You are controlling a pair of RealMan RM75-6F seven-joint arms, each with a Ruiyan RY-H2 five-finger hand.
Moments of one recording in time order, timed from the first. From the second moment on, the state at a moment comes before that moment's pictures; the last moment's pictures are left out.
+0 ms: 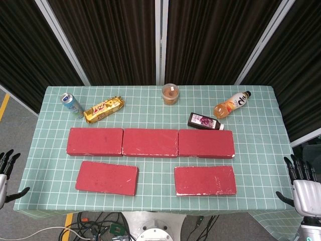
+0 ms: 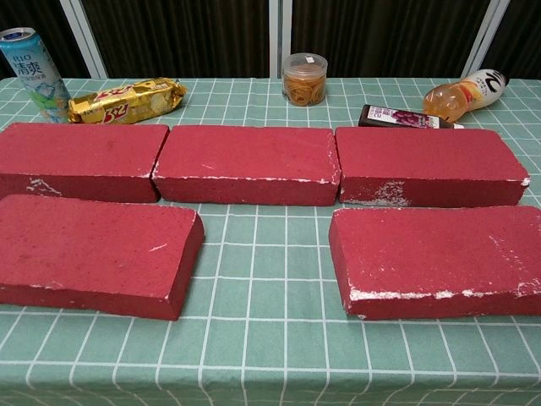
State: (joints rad) left arm 0.01 -1.06 0.01 -1.64 1.51 1.56 0.02; right arm 0.00 -1.17 -0.02 -1.55 -1.51 1.59 -0.10
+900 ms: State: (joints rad) left arm -0.06 -0.97 0.06 -1.83 1.66 1.43 -0.02; right arm 0.00 -1.12 0.02 -1.61 -1.53 1.56 -0.04
